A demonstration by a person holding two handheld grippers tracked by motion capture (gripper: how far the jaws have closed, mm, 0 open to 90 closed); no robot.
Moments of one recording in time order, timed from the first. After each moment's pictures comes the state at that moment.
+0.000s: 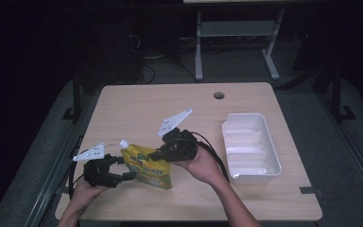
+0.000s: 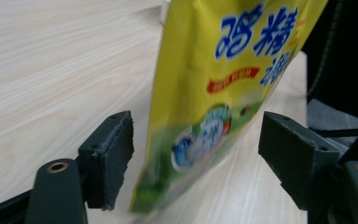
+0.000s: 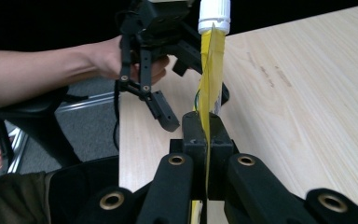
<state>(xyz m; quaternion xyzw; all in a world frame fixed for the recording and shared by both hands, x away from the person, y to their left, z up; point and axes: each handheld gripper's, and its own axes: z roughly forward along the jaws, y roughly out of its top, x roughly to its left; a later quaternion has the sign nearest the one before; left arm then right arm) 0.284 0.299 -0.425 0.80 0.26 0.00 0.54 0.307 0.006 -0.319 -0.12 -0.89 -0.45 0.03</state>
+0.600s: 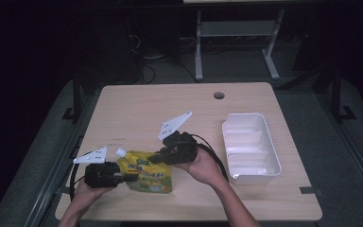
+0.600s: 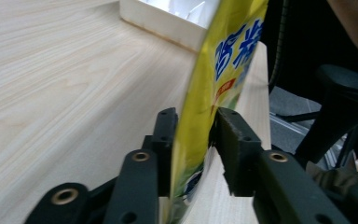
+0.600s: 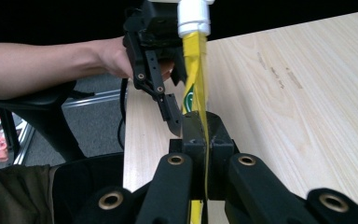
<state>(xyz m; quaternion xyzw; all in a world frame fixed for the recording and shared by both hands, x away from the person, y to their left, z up) 0.281 0.296 -0.428 0.81 0.21 -0.04 0.55 0.305 0.005 -0.325 -0.11 -0.89 -0.45 0.04</state>
